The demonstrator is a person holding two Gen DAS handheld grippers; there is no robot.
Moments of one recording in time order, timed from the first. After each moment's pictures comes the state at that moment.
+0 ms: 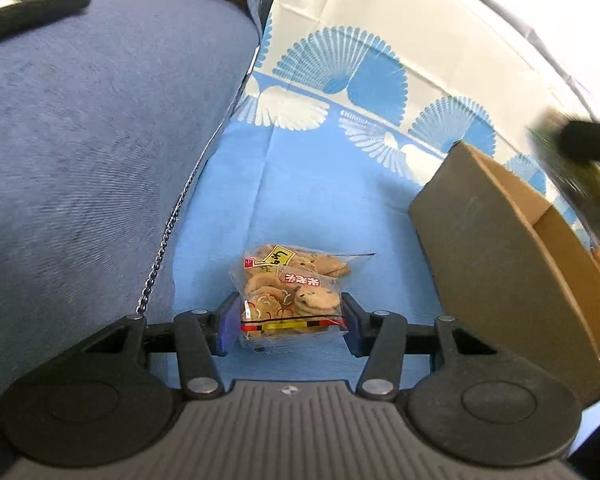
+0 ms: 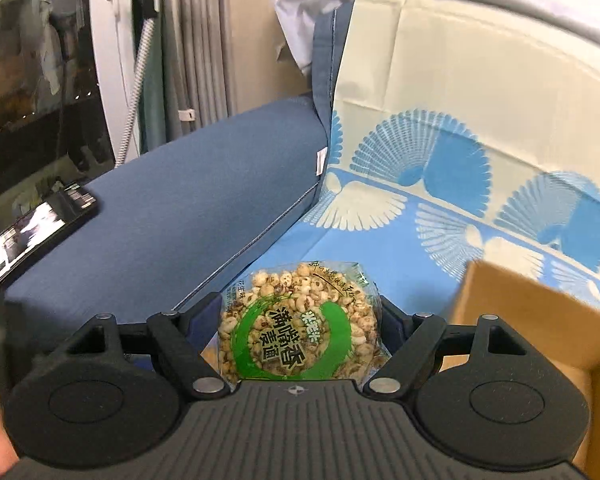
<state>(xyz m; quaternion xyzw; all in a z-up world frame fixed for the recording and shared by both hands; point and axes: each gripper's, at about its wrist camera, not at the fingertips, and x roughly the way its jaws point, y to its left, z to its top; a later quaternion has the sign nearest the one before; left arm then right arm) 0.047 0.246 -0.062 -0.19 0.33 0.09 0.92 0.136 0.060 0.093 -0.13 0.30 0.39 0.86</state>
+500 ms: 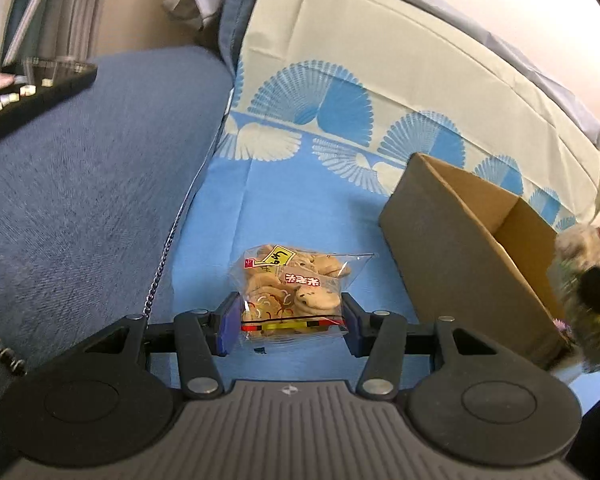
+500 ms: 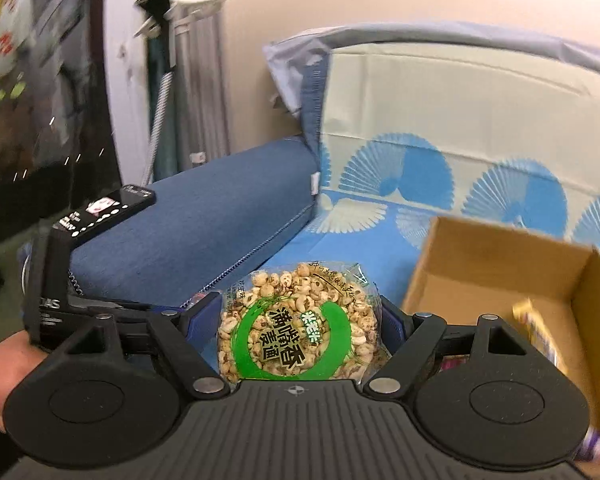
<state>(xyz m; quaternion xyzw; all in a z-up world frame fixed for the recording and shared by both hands) 0.004 0.207 -0.036 -0.14 0.28 0.08 0.95 0.036 -0.034 0.063 -0.04 0.24 0.37 0.89</state>
